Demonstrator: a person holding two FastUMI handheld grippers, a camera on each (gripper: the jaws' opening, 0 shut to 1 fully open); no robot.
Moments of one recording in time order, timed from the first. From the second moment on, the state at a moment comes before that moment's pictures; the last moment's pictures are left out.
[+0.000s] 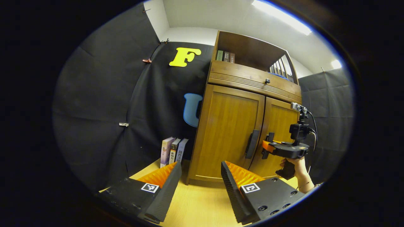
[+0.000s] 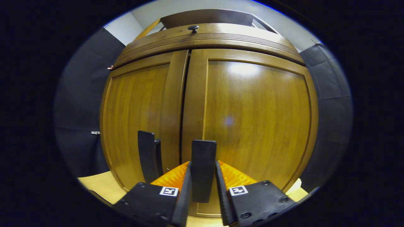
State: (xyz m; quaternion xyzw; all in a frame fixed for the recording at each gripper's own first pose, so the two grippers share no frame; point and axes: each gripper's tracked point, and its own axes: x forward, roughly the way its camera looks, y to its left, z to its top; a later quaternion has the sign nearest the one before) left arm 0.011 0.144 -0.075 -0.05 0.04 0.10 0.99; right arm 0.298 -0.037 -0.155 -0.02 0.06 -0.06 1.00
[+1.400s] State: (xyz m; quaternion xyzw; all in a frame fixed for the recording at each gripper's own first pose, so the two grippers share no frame) left arm -0.010 0.021 -0.052 -0.03 0.02 0.02 1.00; right arm 0.094 -0.092 -0.113 0.00 0.10 -0.01 1.00
